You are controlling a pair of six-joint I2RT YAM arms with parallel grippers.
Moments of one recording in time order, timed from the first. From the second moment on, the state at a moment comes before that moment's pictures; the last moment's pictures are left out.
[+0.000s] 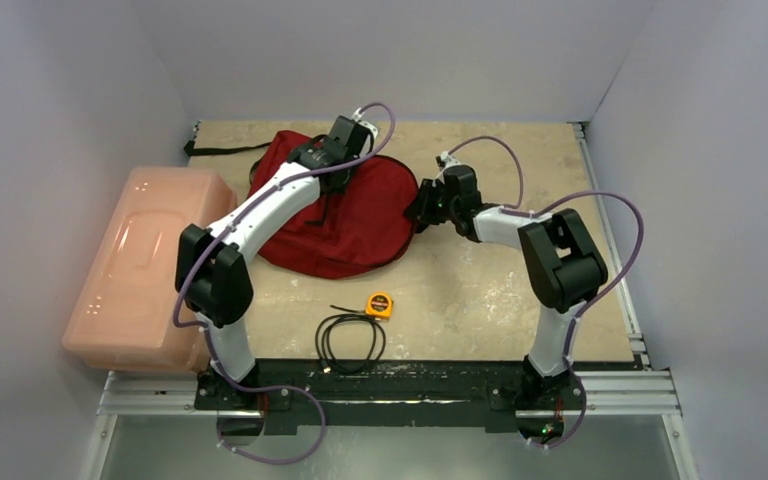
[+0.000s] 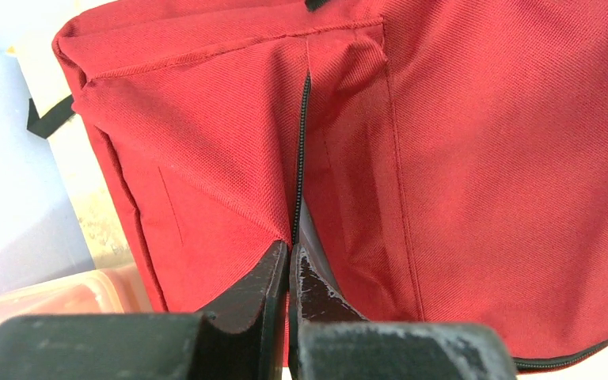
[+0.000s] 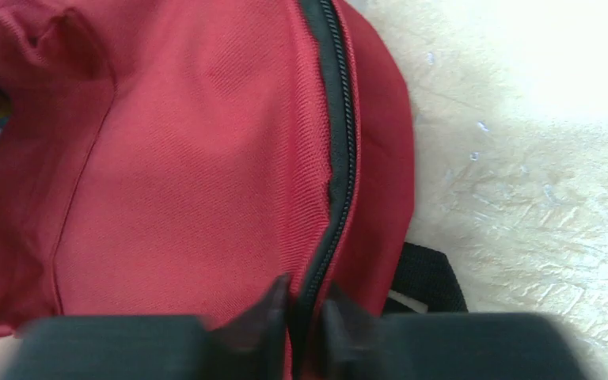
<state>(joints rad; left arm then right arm) -0.55 1.82 1.69 -0.75 -0.44 0.12 0.41 1.90 1.08 0.21 -0.24 0.55</state>
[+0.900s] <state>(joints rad) -0.56 1.75 1.72 -0.89 -0.07 -0.16 0.41 1.13 0.76 -0.20 0.01 0.39</state>
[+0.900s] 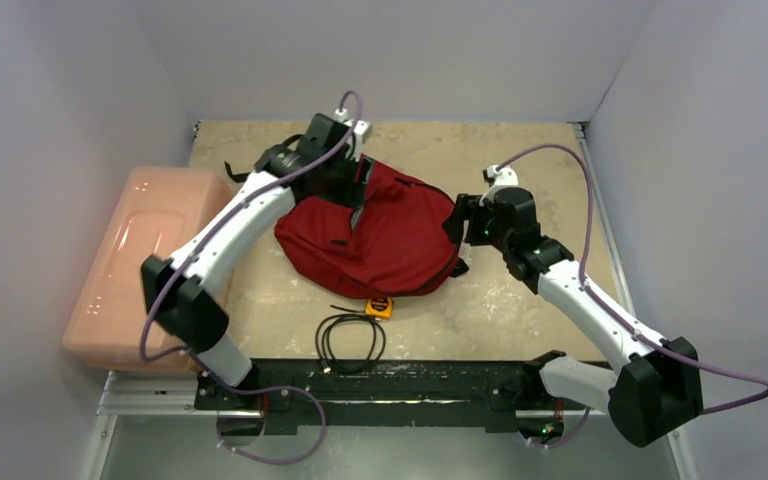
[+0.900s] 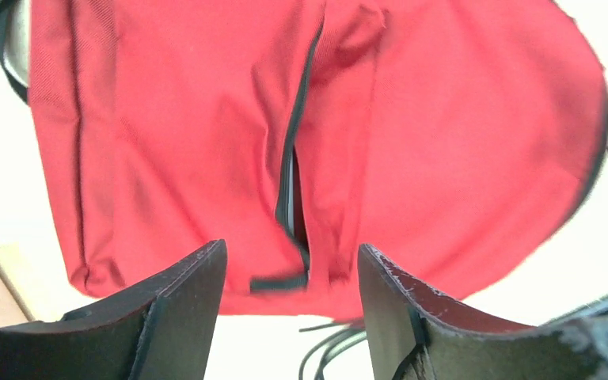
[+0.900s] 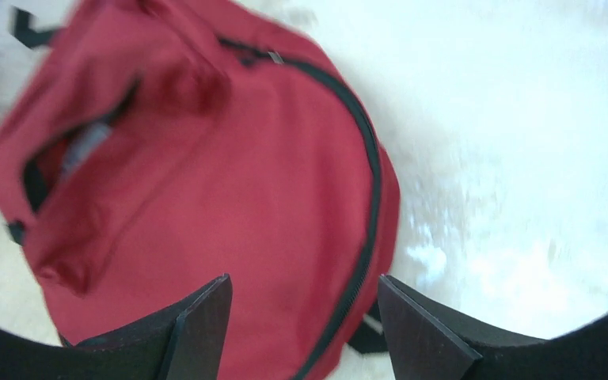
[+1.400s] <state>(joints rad) -0.30 0.86 0.92 -0.76 0.08 -0.78 0.80 1.54 0.94 0.46 -0.42 -0.34</state>
